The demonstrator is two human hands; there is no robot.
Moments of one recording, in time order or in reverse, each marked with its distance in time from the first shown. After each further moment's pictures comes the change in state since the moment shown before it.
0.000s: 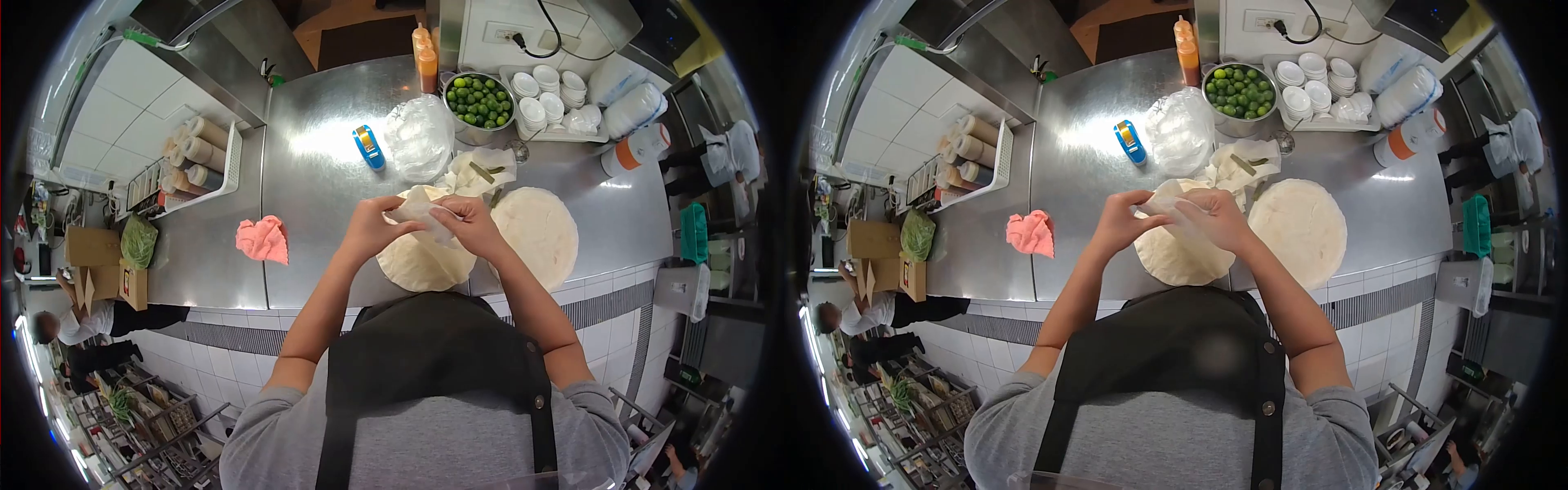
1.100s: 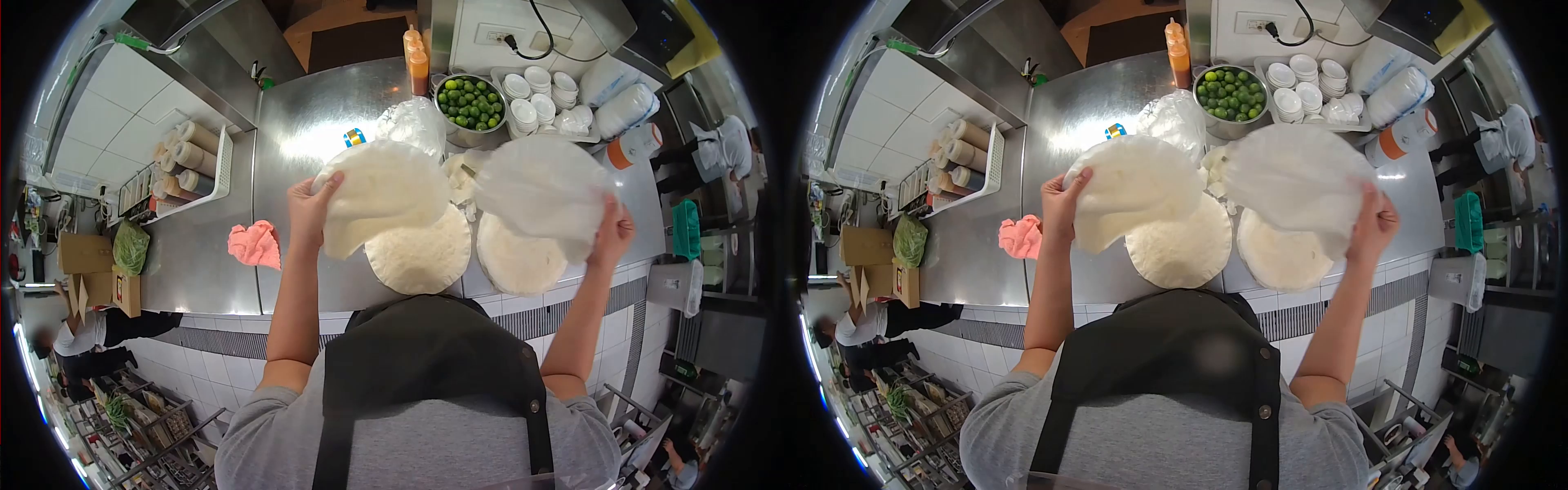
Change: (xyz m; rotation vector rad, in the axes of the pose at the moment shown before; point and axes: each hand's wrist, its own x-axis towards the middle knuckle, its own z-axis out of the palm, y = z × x) left_hand 0.011 -0.015 -0.063 -0.651 0.403 -0.277; right_hand -0.096 -0.028 -0.163 -0.071 1.160 -0.172
